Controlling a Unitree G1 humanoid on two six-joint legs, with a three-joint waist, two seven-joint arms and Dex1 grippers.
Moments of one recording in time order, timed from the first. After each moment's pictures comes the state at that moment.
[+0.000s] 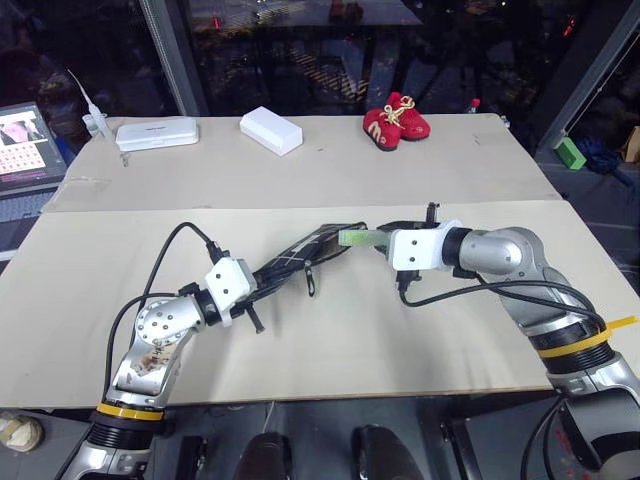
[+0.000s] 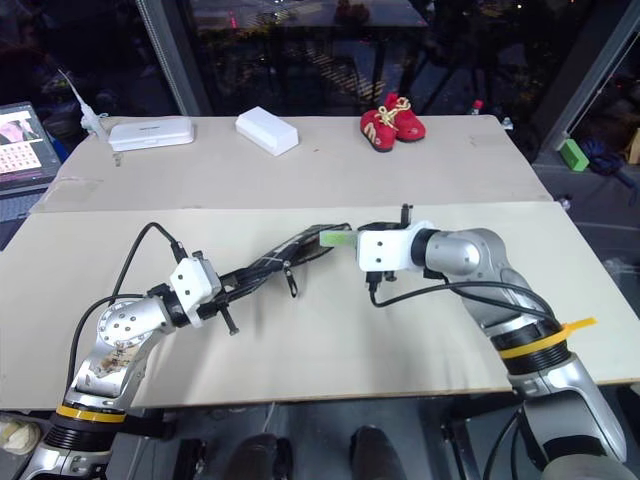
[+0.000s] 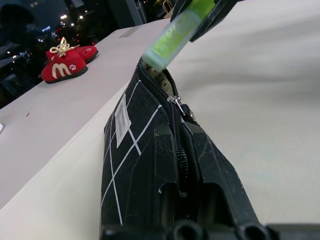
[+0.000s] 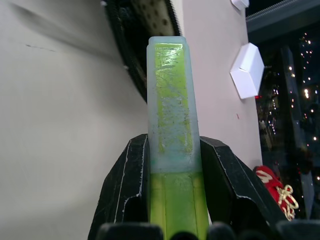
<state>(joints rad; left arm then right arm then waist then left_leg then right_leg) -0.20 0.52 -0.03 -0.12 -0.20 -0.06 -0.84 -0.64 -0.69 0.31 -0.01 -0.31 -0.07 0.84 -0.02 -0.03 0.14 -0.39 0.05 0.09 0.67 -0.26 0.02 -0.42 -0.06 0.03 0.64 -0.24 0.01</state>
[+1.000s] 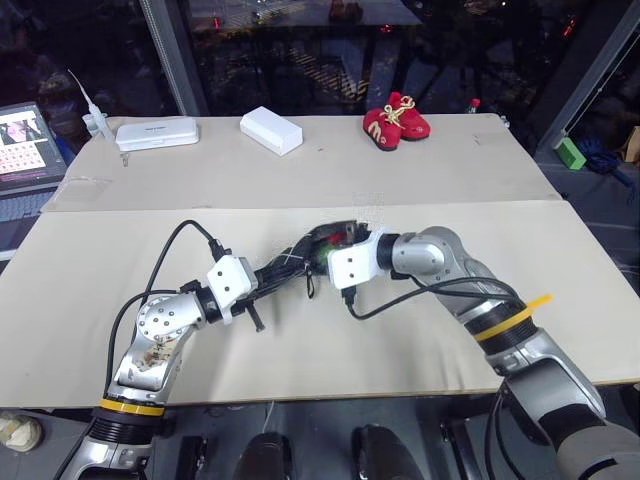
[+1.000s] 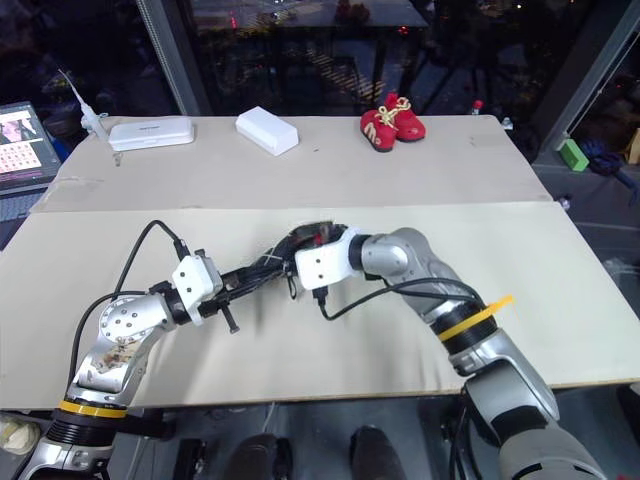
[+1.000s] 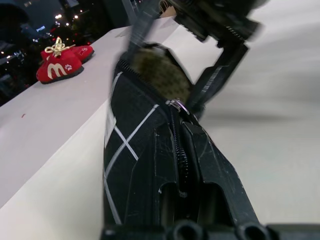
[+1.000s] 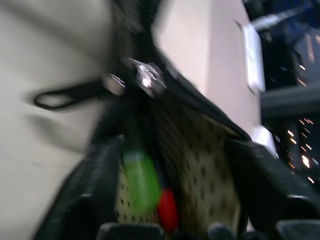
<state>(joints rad) -0.23 0.52 -0.04 -0.09 -0.20 -0.06 -0.85 -0.83 -0.50 0.44 0.24 -0.43 -0.26 0.76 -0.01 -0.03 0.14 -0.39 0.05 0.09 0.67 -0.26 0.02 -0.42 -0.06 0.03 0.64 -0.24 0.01</state>
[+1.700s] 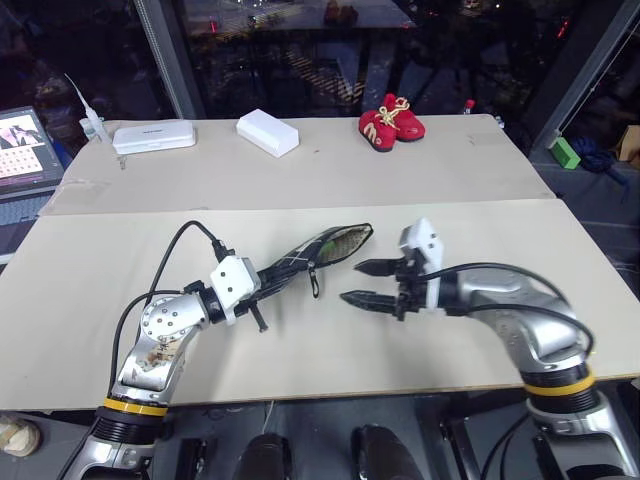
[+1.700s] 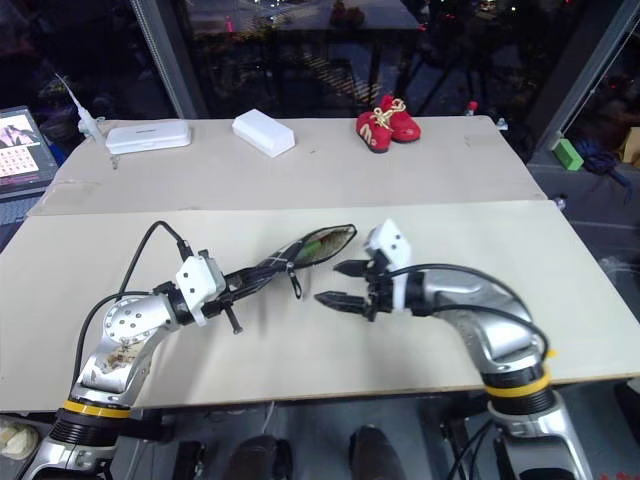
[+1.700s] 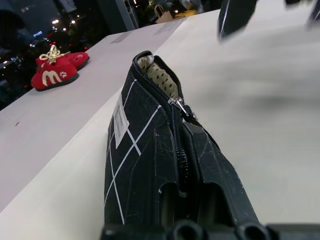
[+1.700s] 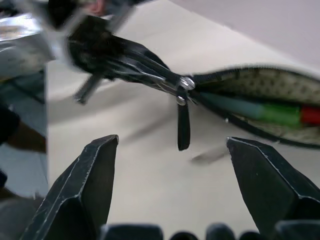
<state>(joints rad) -0.23 0.51 -0.05 -0.09 -0.20 -0.06 -0.86 -0.45 -0.50 0.16 -0.29 0.45 0.81 0.85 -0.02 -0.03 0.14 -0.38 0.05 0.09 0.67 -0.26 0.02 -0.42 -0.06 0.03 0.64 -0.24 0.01</state>
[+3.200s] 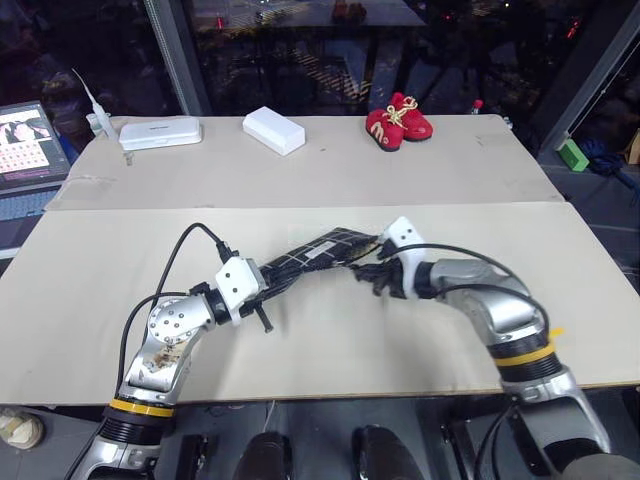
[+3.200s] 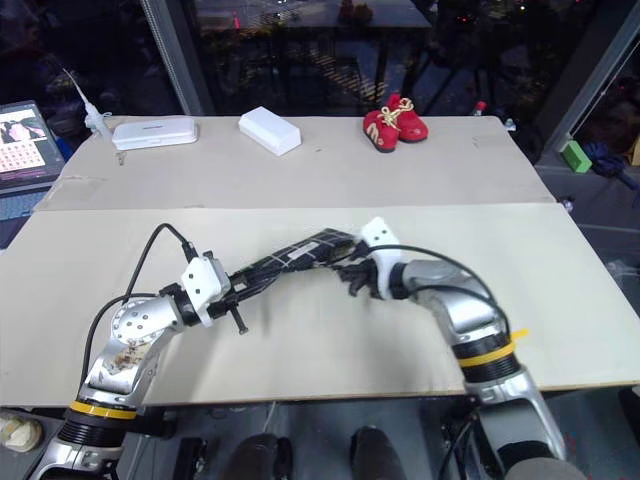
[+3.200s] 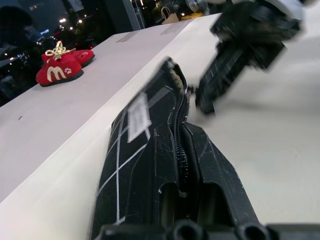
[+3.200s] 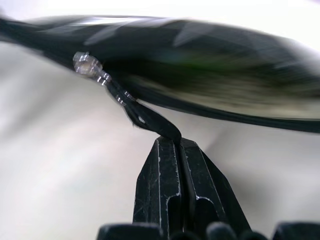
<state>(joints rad) -0.23 0.48 -0.06 -0.09 -0.19 -0.07 -0.83 -0.62 -0.53 0.16 0.05 0.29 0.80 0.70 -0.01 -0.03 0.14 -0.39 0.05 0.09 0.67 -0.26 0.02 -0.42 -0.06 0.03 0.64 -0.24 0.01</state>
